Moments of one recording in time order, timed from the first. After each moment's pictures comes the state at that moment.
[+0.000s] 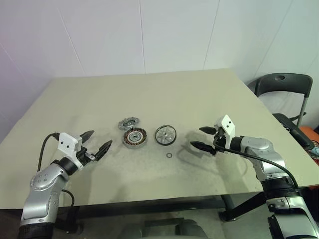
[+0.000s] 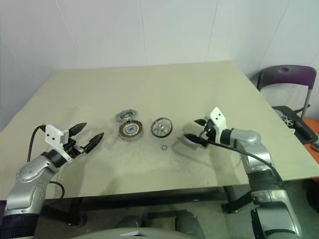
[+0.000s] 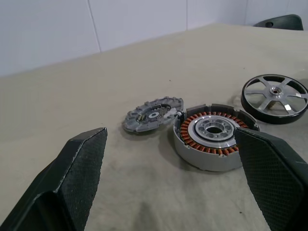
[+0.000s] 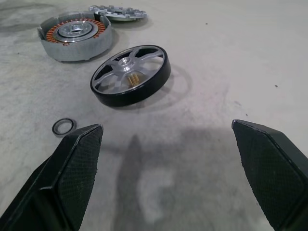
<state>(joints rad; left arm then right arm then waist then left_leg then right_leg) 0.04 0.50 0.26 -0.07 -0.40 0.10 -0.69 -0.40 -0.57 0.01 0.24 0.26 0.34 0.99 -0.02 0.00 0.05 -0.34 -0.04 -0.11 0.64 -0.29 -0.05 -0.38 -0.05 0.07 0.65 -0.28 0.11</state>
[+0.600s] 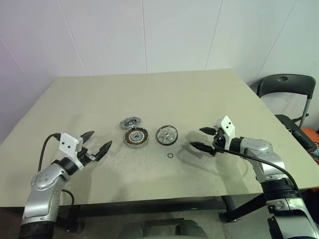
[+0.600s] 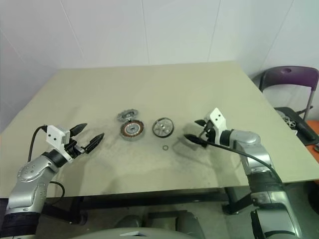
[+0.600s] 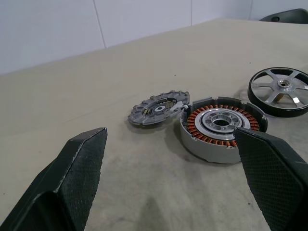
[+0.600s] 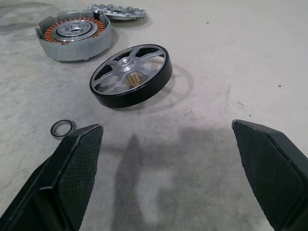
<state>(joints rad) 0.03 0.50 0.25 -0.03 -0.38 0.07 -0.70 -0.39 -0.57 0.01 0.24 0.26 0.34 0.97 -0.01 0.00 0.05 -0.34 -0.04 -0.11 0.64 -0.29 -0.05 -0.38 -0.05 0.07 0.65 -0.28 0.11</state>
